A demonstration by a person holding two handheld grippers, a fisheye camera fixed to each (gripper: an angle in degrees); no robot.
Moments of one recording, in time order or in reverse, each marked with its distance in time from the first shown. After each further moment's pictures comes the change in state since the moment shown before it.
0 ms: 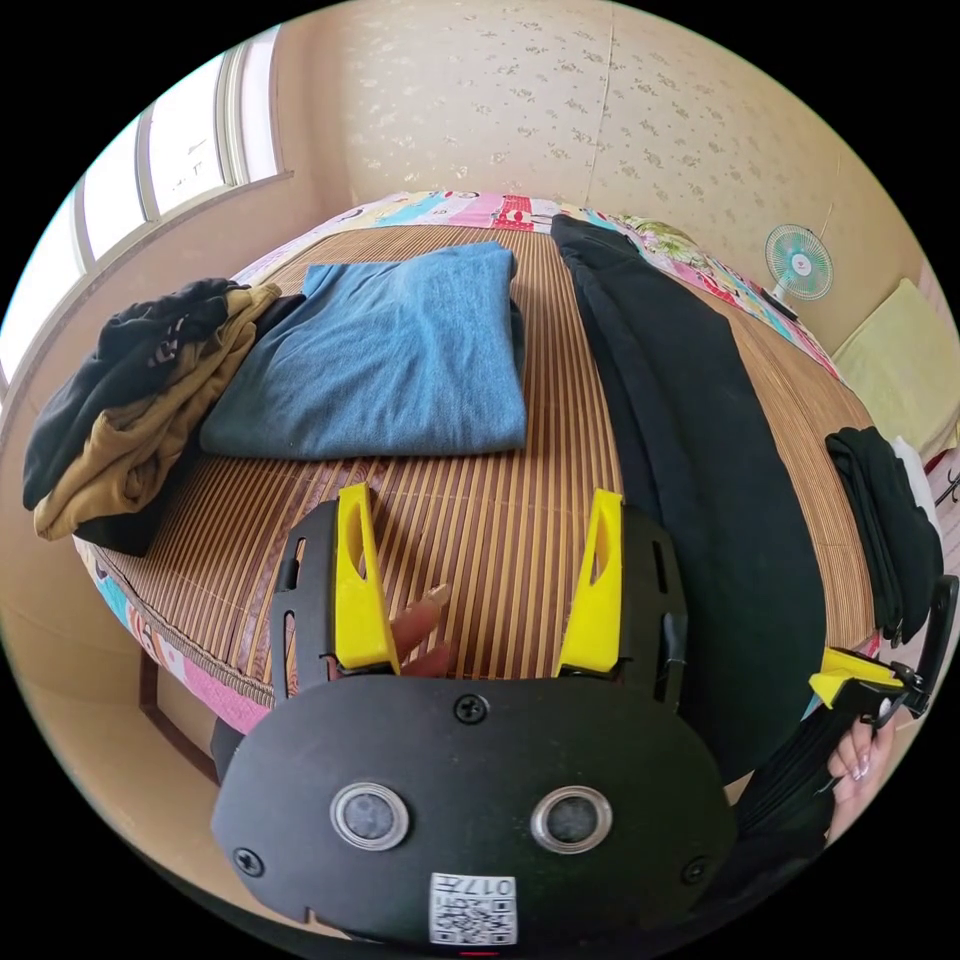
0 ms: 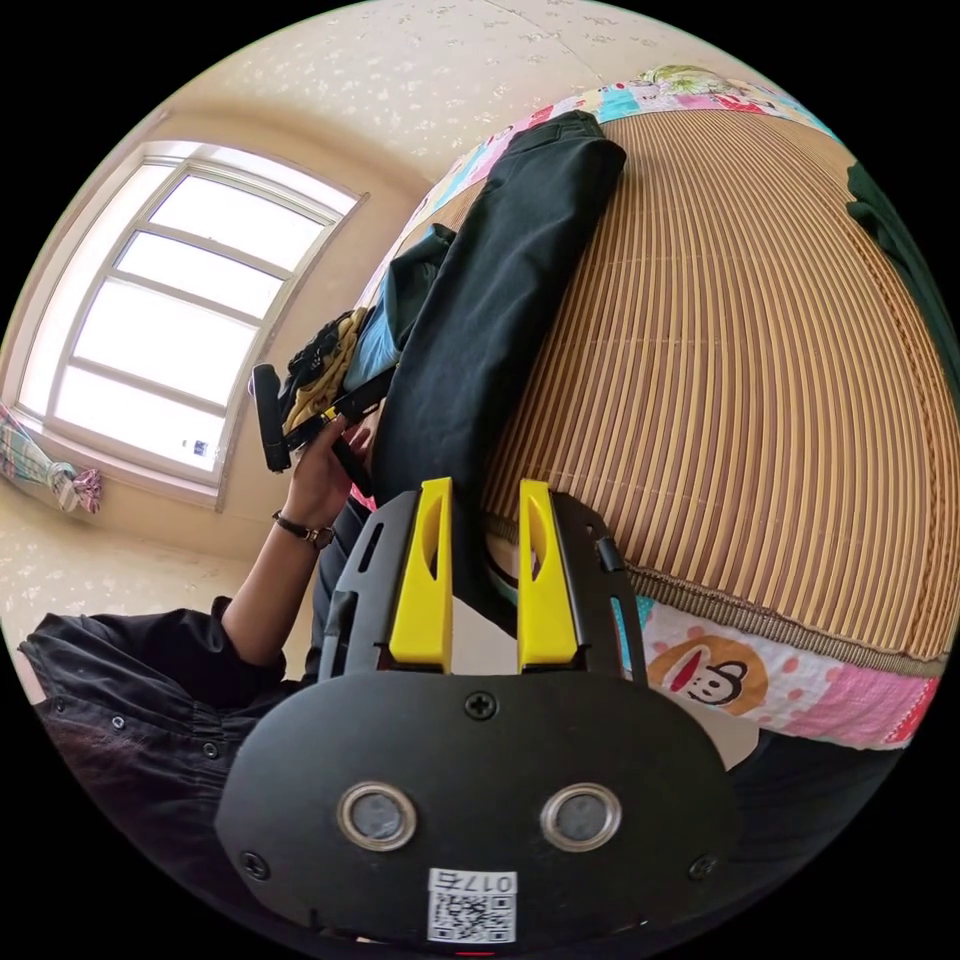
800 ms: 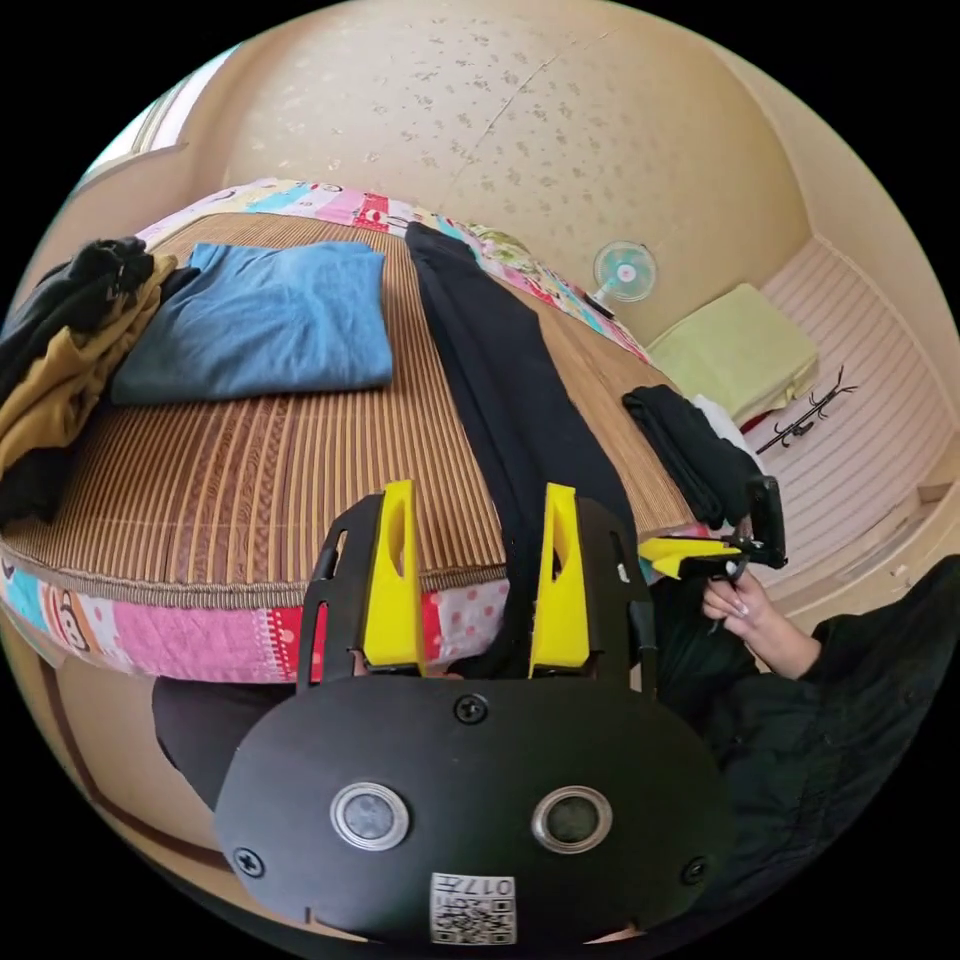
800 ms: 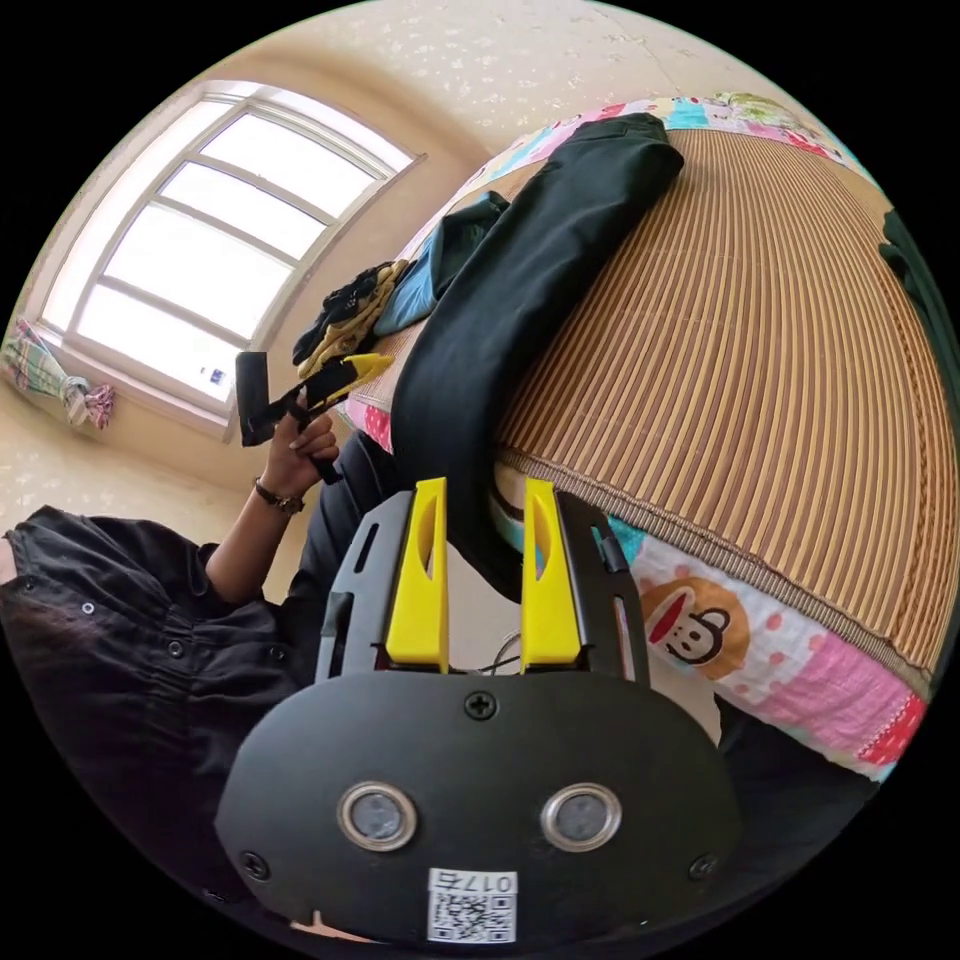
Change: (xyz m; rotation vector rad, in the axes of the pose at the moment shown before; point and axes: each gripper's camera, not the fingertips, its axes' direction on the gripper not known) left arm -0.047 0.046 -0.047 -0.022 0.543 0.132; right arm -0.017 0.031 0.008 -0.054 -0.016 -0.169
